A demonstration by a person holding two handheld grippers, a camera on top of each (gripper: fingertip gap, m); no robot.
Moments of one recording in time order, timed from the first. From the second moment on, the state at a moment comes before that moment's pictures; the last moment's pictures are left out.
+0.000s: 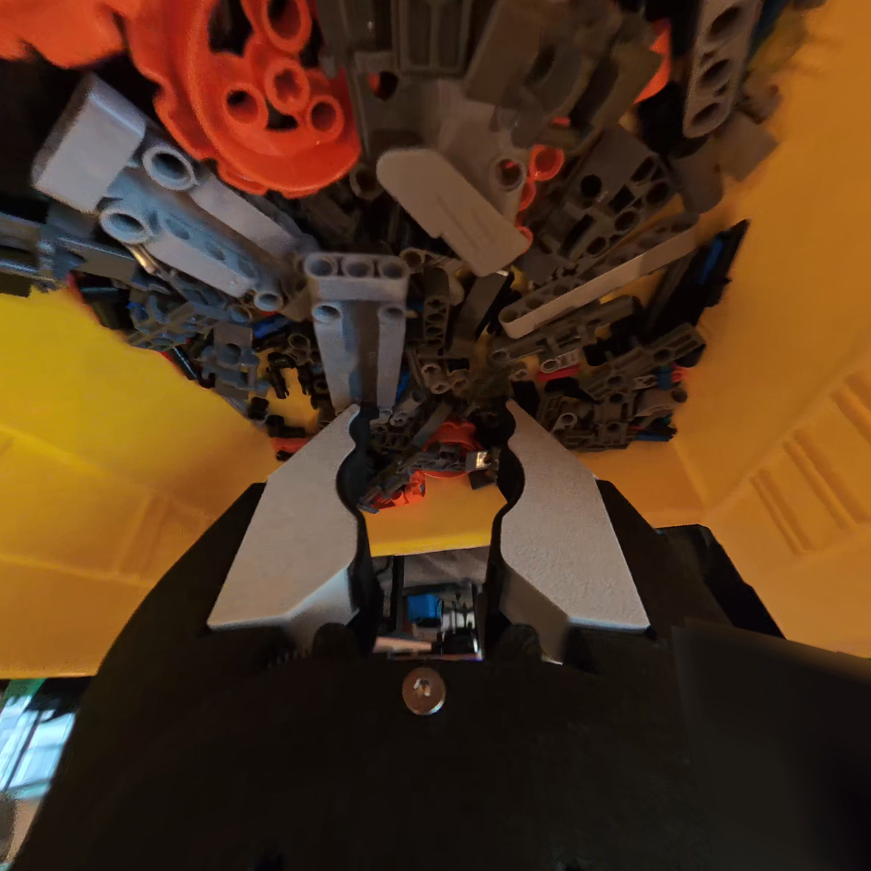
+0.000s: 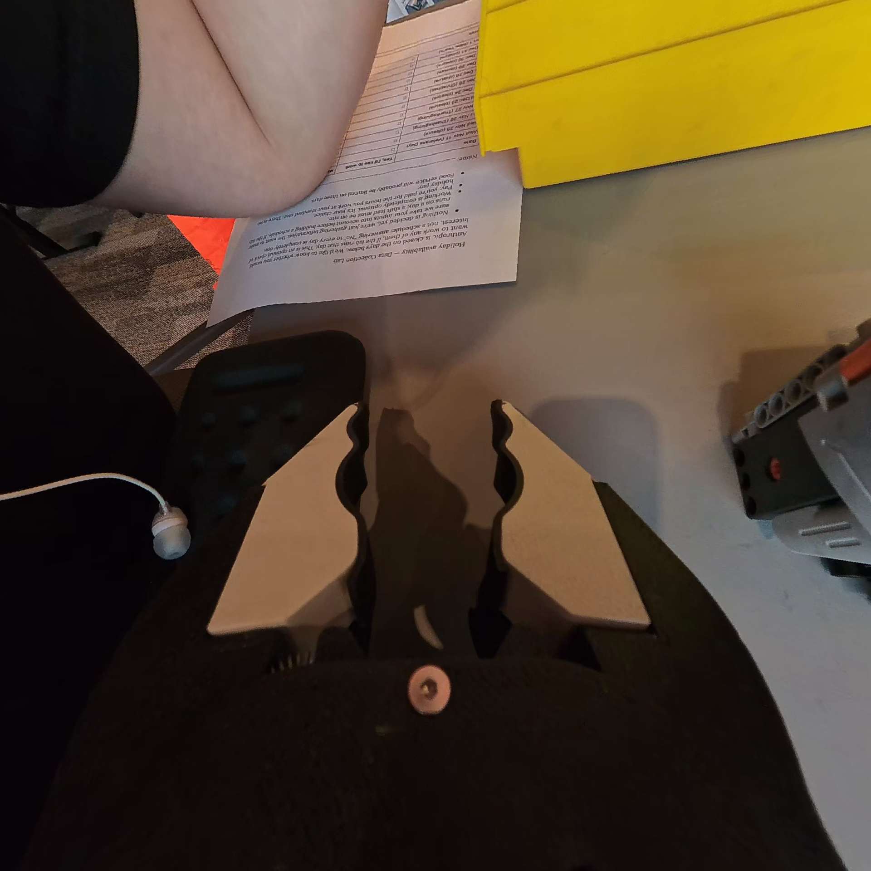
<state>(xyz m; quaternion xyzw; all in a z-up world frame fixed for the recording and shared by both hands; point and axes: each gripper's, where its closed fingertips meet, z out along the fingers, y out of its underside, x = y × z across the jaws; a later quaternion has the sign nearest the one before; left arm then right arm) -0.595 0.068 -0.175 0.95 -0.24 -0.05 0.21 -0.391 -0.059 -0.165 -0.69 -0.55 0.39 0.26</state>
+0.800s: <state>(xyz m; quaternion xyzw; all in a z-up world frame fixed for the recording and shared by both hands) -0.580 0.138 -0.056 0.96 -0.28 0.07 -0.06 -0.392 -0.053 -0.159 -0.70 -0.52 0.42 0.26</state>
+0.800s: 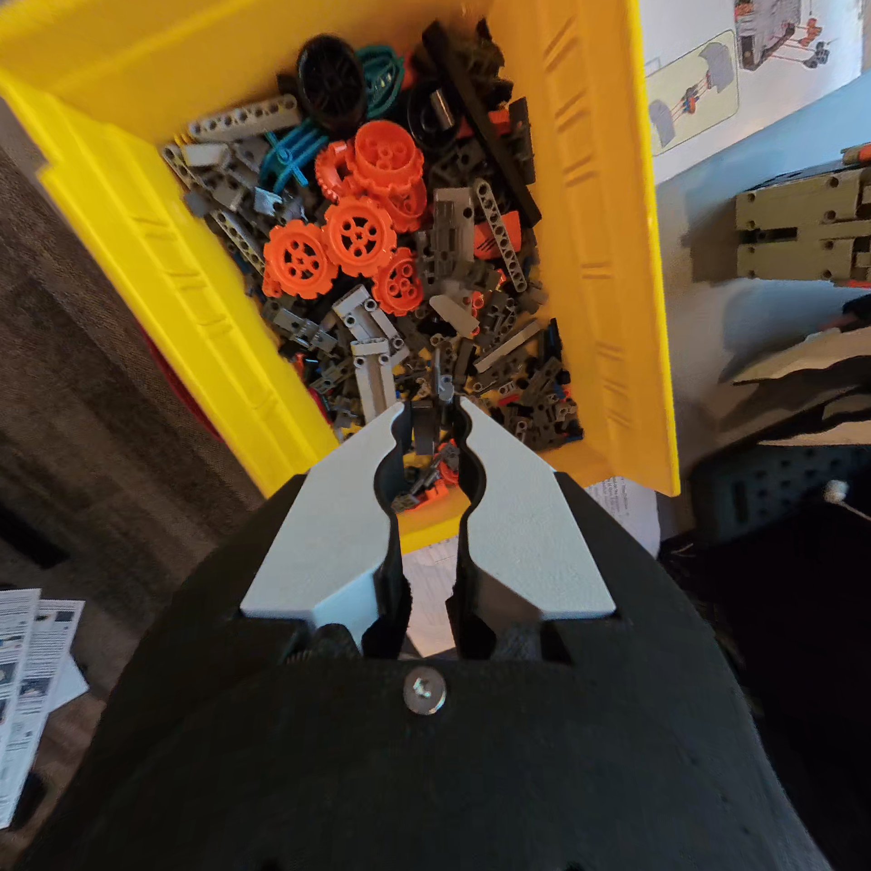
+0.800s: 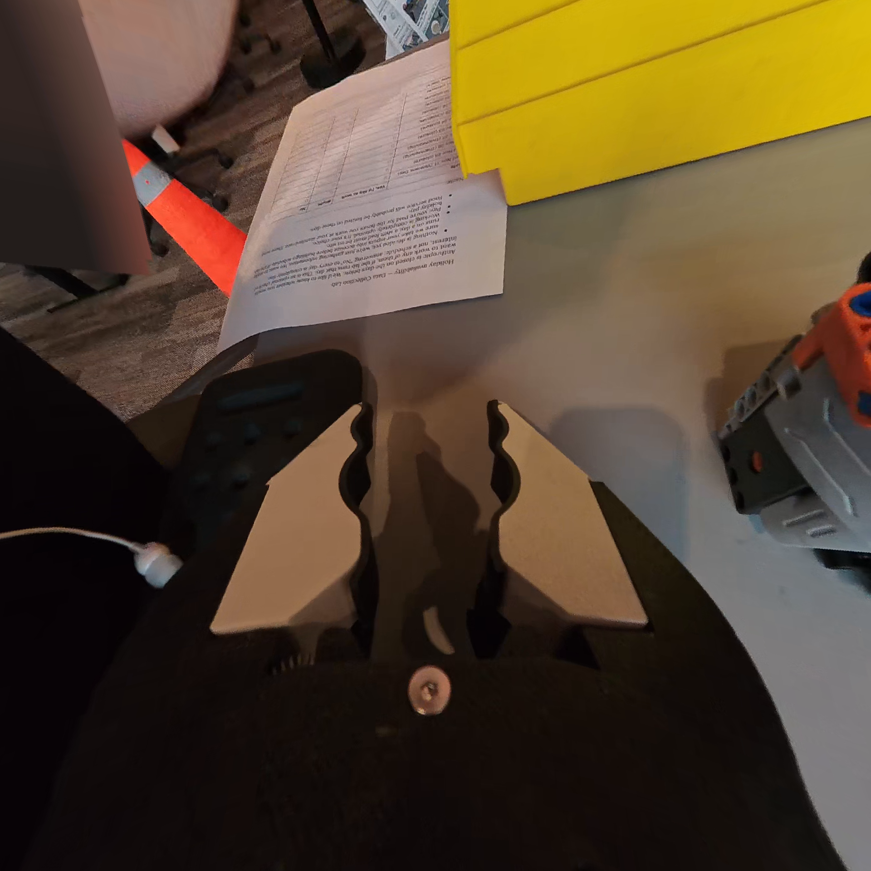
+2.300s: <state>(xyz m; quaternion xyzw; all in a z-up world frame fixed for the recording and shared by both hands) -0.528 0.105 -0.104 0.80 -0.45 0.13 -0.38 -0.397 -0.058 -0.165 -0.69 -0.55 0.39 0.26</state>
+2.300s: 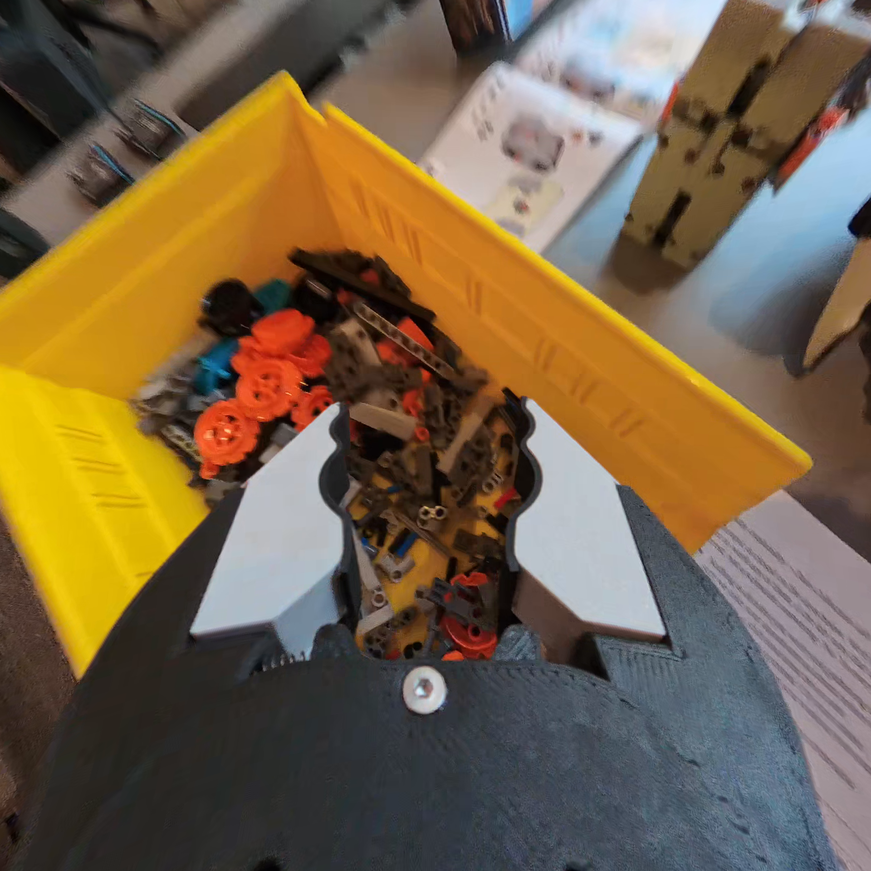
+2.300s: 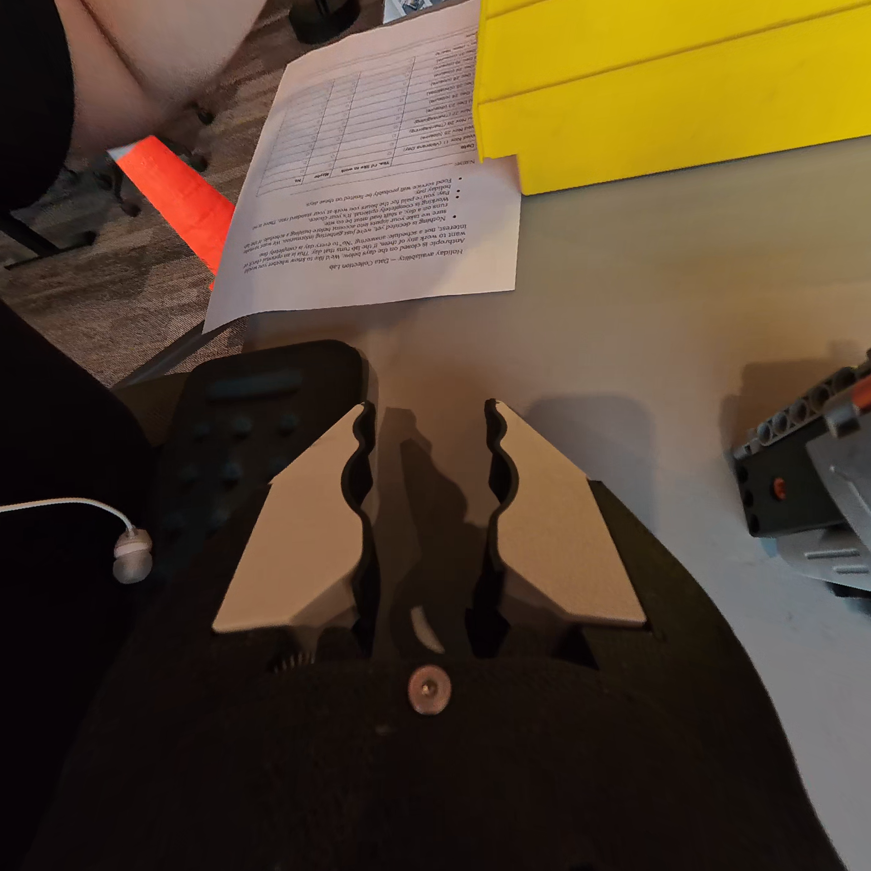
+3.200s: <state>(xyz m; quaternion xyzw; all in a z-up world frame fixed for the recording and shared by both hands) -0.587 0.150 -0.156 0.88 -0.43 -0.06 -0.19 -0.397 -0.058 -0.165 -0.69 -0.55 0.39 0.26</state>
